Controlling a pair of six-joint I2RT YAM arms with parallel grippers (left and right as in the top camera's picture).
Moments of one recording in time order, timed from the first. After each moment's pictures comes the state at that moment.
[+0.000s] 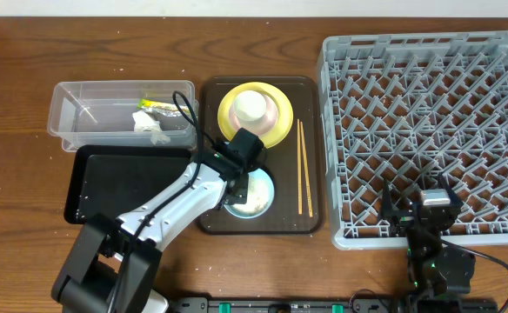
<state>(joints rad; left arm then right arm) -0.57 1.63 0.94 -0.77 -0.20 -0.50 -0.01 0.01 0.01 -0.07 -0.06 -0.12</state>
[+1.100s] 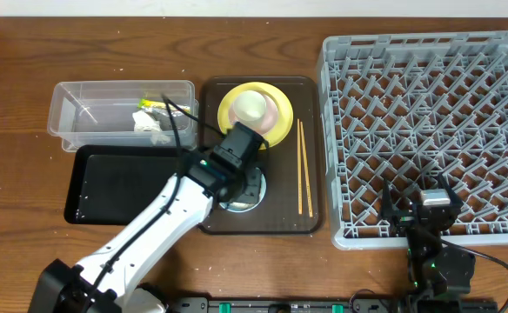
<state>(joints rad) -0.62 1.44 1.01 -0.81 0.07 -0.46 -0.01 0.01 0.01 -0.07 -0.05 -0.12</state>
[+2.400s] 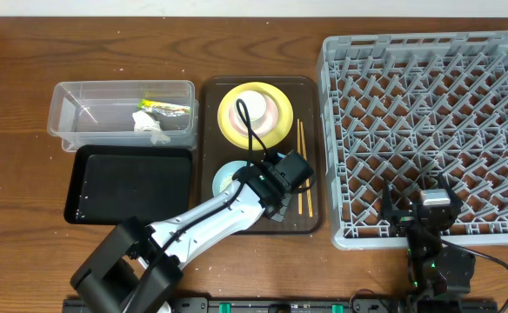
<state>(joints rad) -0.85 1.68 1.01 -0.70 -0.18 -0.46 -0.01 0.01 0.01 -0.07 -0.06 -0.12</state>
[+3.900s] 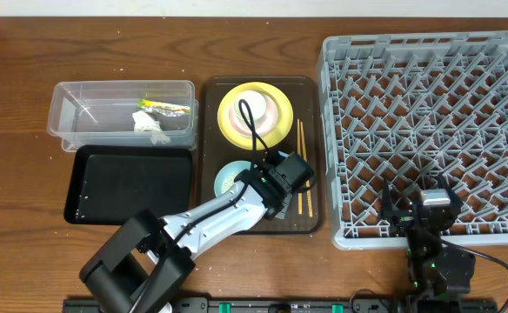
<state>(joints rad) -0.85 1.72 0.97 -0.58 -0.22 -0.46 -0.01 0.01 0.01 -0.07 -0.06 -0.12</state>
